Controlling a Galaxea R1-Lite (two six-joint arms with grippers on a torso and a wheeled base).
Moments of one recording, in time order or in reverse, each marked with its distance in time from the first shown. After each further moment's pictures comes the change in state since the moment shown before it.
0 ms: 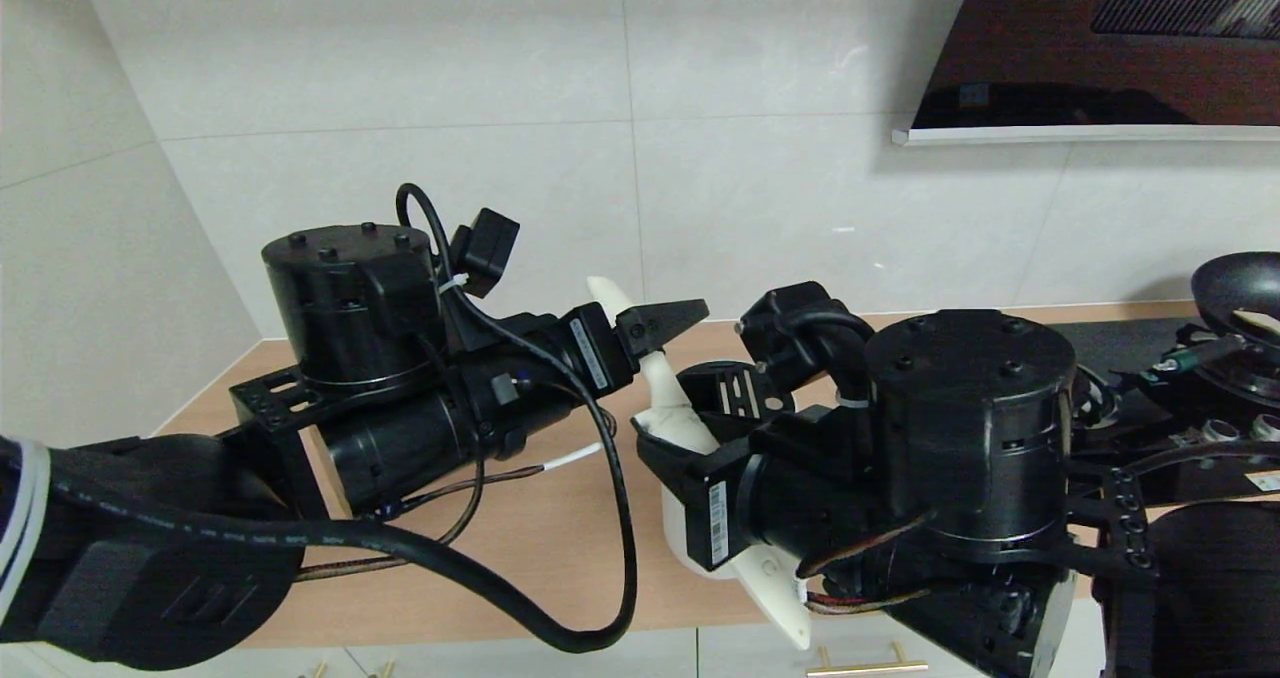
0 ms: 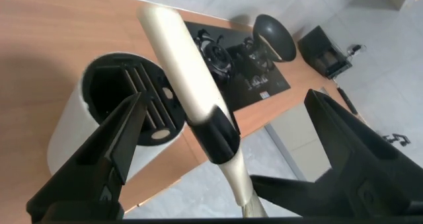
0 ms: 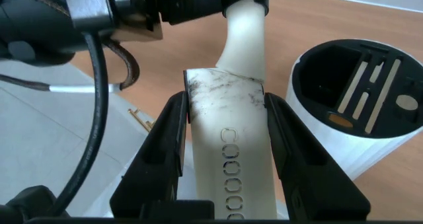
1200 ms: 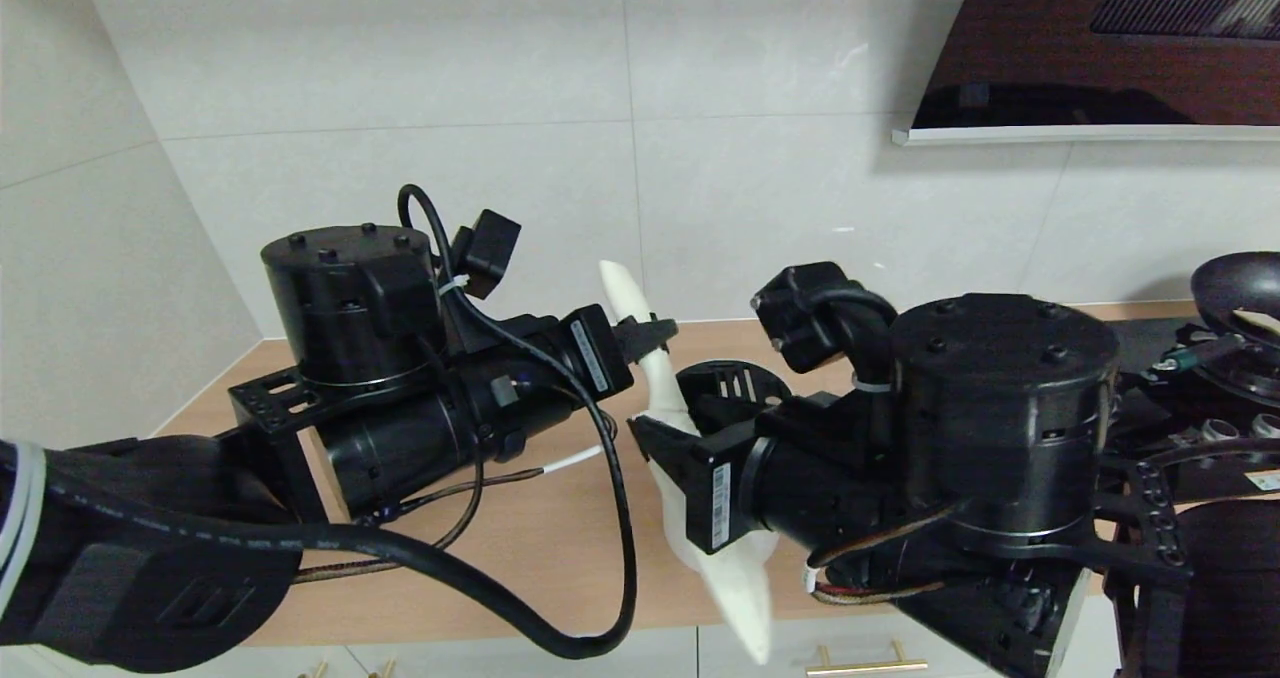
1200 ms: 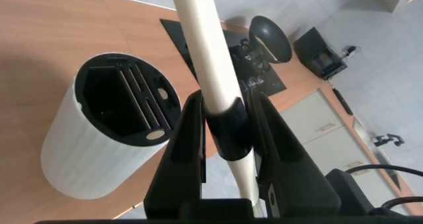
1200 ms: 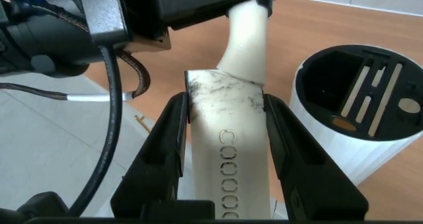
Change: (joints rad) left arm -0.001 0.000 0.001 0.010 -0.006 0.000; right arm 0.000 -0.017 -0.003 -0.037 -0.017 0.013
